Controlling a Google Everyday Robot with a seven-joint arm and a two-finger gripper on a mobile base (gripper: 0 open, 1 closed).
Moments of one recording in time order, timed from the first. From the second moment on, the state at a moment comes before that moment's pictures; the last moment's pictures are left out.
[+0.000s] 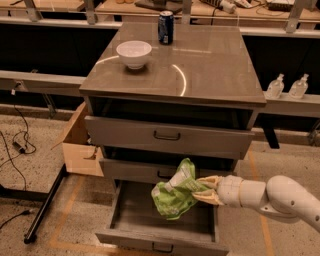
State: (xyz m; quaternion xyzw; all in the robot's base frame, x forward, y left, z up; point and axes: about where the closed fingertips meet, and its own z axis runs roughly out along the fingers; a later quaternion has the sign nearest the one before) arm 0.521 -0.141 0.573 -0.52 0.67 0.21 0.48
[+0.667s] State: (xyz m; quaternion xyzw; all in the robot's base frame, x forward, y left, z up) arm 0.541 -0.160 0.483 -0.52 0.70 0.15 0.46
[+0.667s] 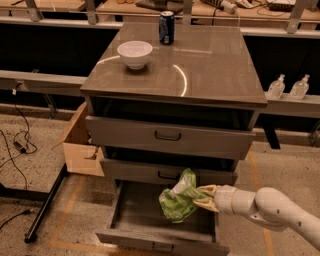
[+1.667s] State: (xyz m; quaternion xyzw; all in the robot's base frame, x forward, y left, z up) arm 0.551 -0.155 0.413 -0.50 0.72 0.15 0.46
